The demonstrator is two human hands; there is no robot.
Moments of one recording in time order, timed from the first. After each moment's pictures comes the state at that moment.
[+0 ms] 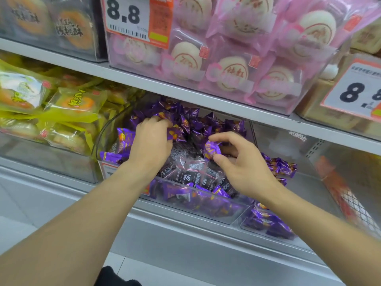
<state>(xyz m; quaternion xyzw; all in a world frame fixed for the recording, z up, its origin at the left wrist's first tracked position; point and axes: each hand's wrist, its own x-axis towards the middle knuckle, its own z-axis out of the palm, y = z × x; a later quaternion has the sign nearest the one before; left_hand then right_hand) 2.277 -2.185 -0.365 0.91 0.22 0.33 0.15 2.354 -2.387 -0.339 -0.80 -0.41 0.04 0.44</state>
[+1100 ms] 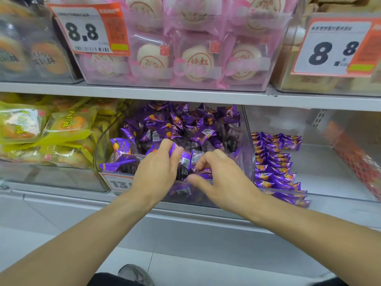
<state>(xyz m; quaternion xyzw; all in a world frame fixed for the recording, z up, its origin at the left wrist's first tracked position) 2.243 -2.237 -0.381 0.92 0.18 0.25 0.24 2.318 -2.397 -0.376 -0.85 -0.43 0.03 0.30</state>
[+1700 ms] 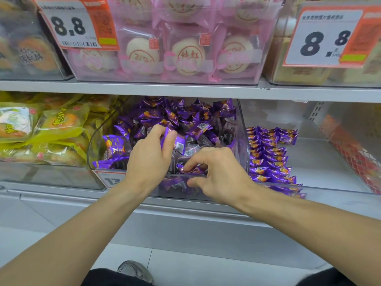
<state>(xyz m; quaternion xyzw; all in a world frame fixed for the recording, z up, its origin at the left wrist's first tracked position) 2.249 -2.235 -0.368 0.89 0.19 0.32 0.25 2.318 -2.397 -0.364 -0.81 -0.48 0.01 0.32</state>
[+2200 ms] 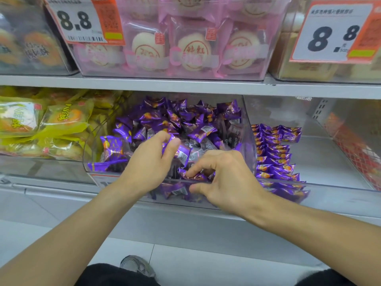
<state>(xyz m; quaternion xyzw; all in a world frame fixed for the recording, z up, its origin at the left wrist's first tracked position) 2.232 -2.230 -0.367 0.92 0.15 0.22 0.29 2.295 -2.408 -0.359 -0.80 -0.47 0.01 0.37</state>
